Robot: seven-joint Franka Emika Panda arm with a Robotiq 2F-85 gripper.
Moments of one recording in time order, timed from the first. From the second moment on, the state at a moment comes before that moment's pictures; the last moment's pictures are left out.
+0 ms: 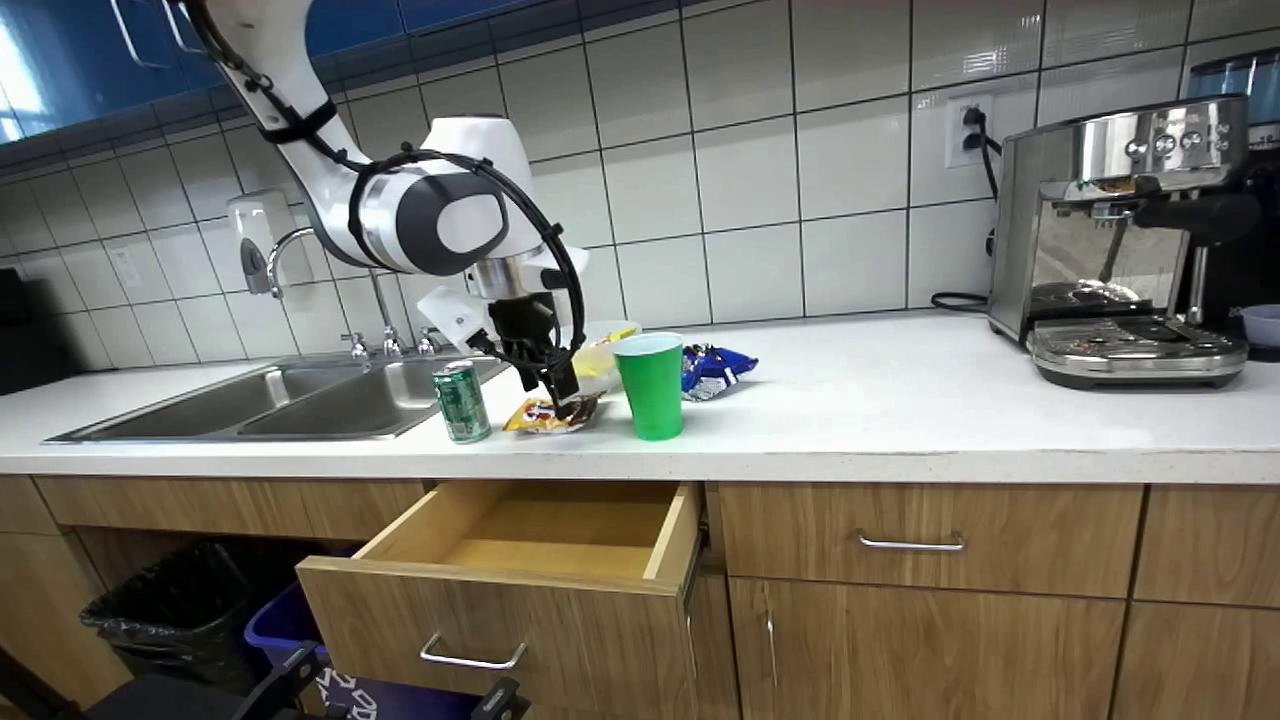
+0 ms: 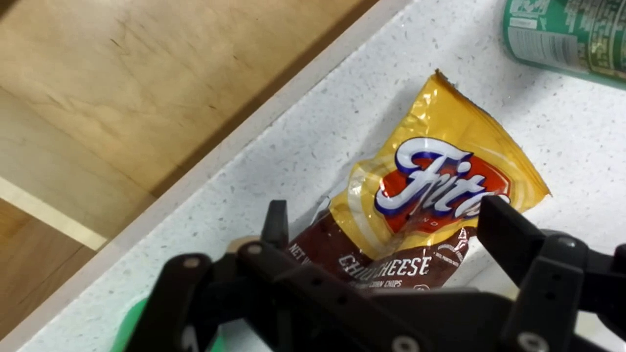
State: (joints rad) arm 0.04 0.22 -0.01 -2.41 0.33 2.88 0.28
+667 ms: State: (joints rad) arm 0.04 0.28 -0.02 -2.37 0.33 2.87 0.40
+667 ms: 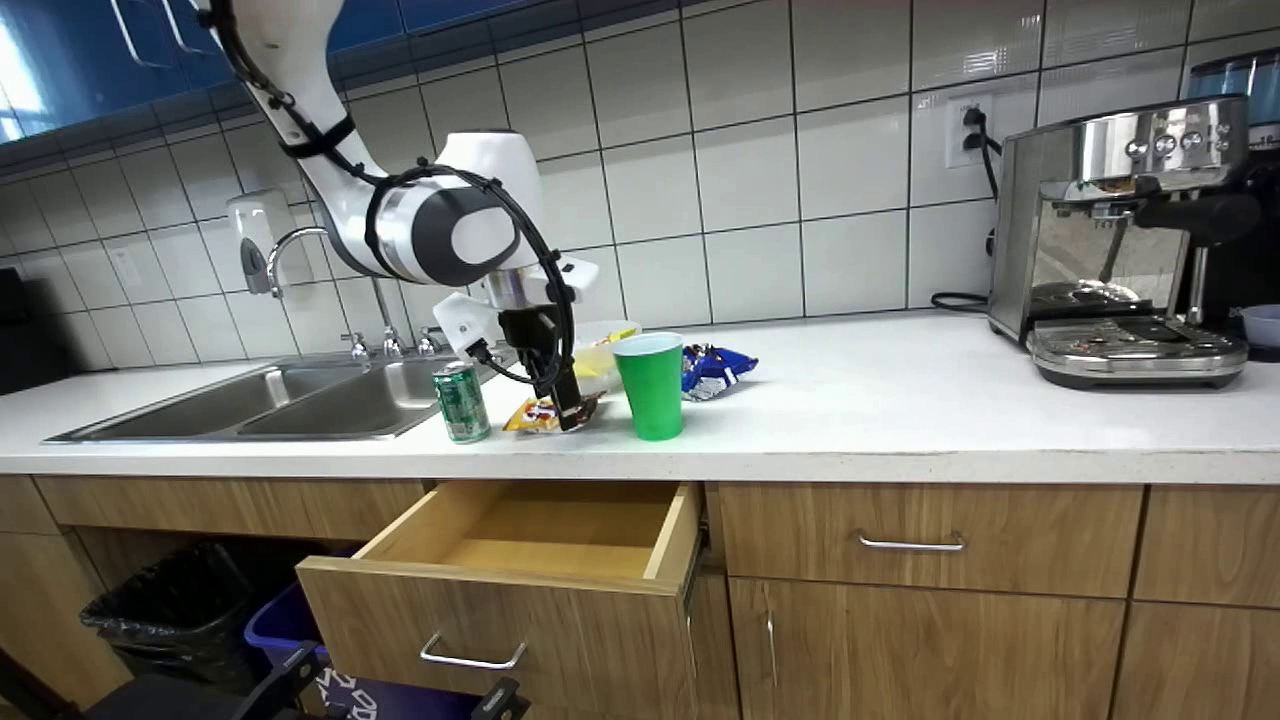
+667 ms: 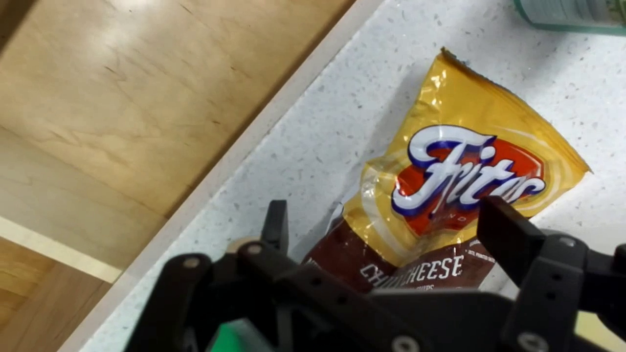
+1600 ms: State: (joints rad) arm 0.06 0.33 -0.04 -2.30 0.33 2.82 0.43
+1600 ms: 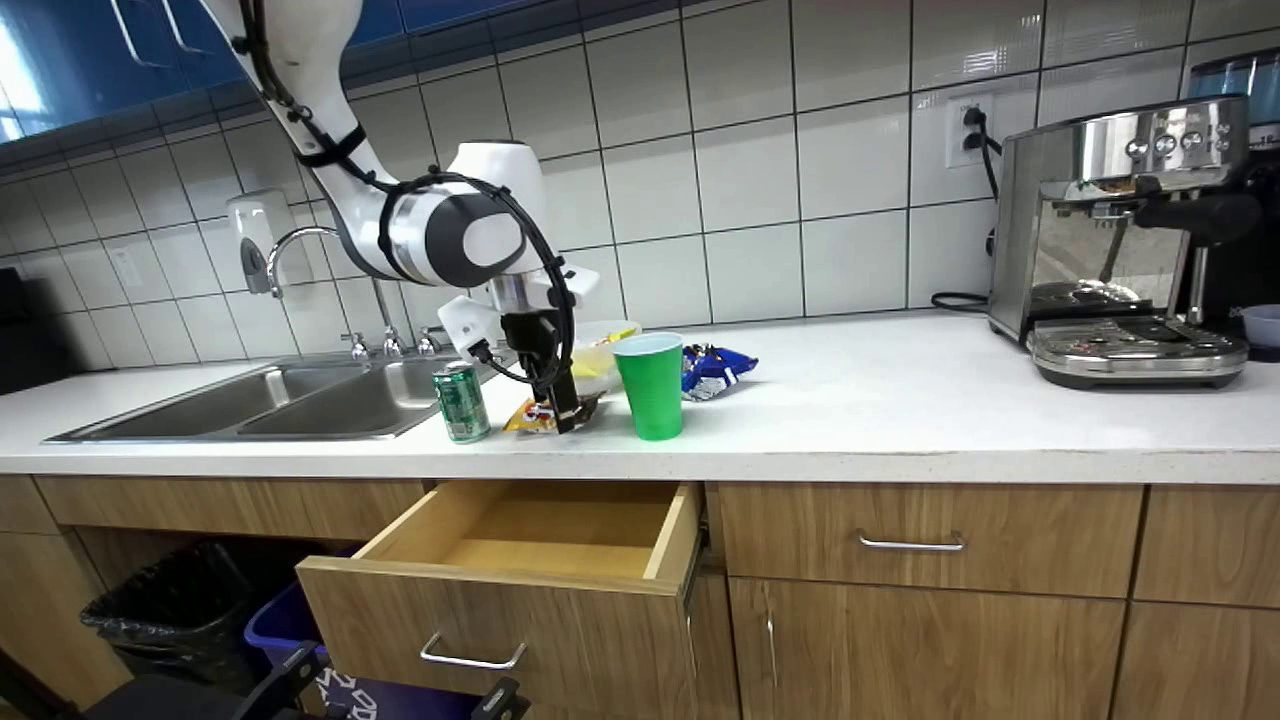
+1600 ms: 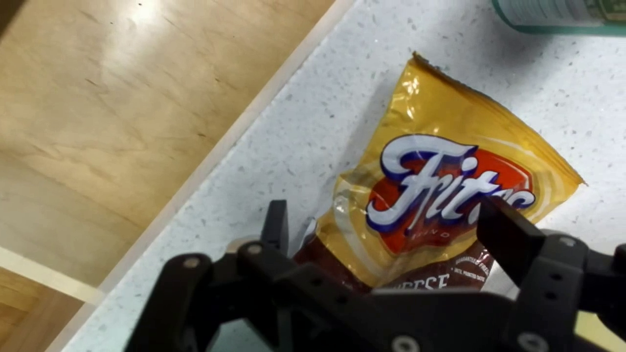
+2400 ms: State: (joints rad) arm 0.07 0.32 -0.04 -2.29 0.33 2.81 0.43
